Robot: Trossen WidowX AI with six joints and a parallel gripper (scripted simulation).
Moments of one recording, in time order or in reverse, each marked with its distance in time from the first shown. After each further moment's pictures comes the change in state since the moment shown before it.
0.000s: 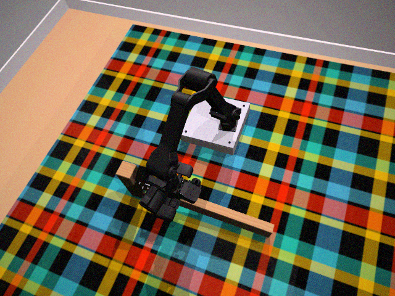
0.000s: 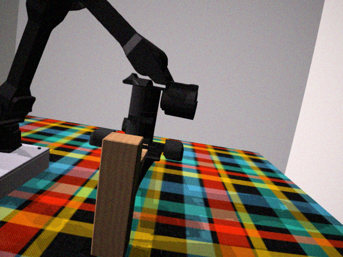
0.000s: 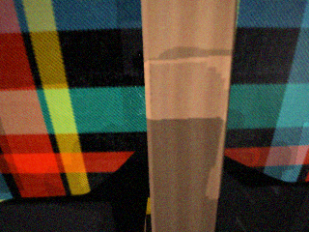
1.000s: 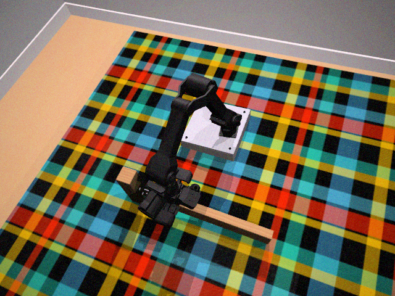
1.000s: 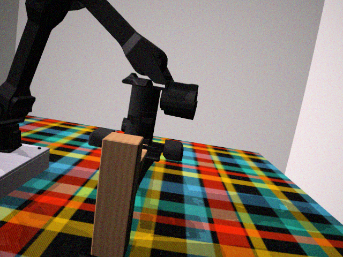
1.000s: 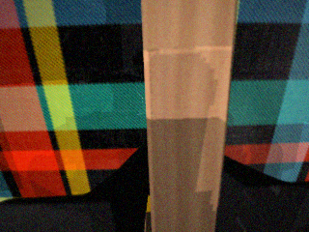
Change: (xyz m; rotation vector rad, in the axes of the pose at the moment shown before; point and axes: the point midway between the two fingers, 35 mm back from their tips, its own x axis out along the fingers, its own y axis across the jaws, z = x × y) arm -0.001 0.000 -0.004 0.000 0.001 -0.002
